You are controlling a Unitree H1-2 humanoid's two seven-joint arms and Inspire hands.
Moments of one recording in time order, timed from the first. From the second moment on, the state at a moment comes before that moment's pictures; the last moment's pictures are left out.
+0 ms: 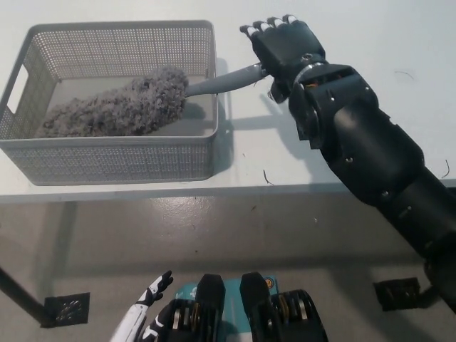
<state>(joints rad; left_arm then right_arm) 0.06 0.20 -0.18 0.27 0.26 -0.42 0.03 -1.10 -0.17 0.58 0.41 -1.08 0.39 0.53</state>
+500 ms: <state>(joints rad) 0.06 0.20 -0.18 0.25 0.26 -0.42 0.03 -1.17 -0.09 0.61 0.58 -1.09 0.40 0.49</state>
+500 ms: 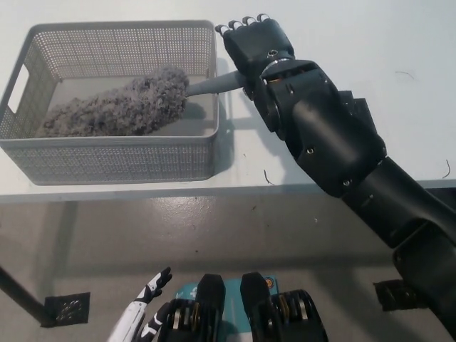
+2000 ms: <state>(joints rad) 0.05 0.21 -0.18 0.25 0.26 -0.43 0.02 -1.23 0.00 0.61 0.86 -1.05 0.42 0.32</state>
